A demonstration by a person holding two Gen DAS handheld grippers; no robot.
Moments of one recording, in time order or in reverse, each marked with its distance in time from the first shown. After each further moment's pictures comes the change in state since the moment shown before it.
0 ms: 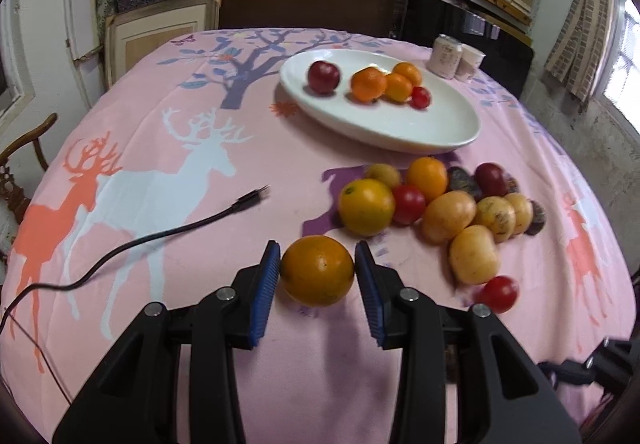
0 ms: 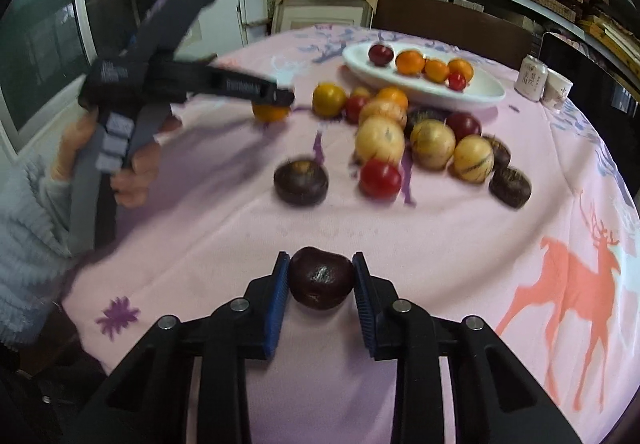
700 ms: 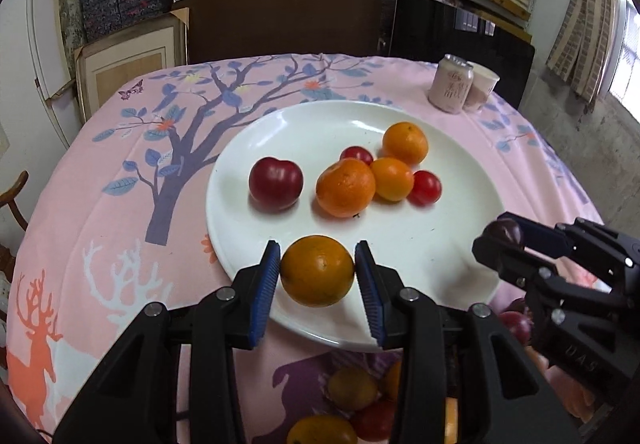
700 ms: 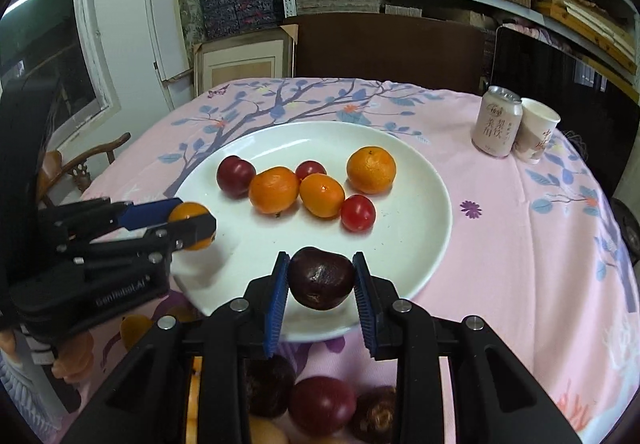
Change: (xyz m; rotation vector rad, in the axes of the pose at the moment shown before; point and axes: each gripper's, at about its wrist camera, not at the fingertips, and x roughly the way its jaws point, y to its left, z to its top) left arm 0.093 -0.037 0.125 0.067 -0.006 0.016; right arm 0.110 -0.152 0.167 0.185 -0.073 -0.111
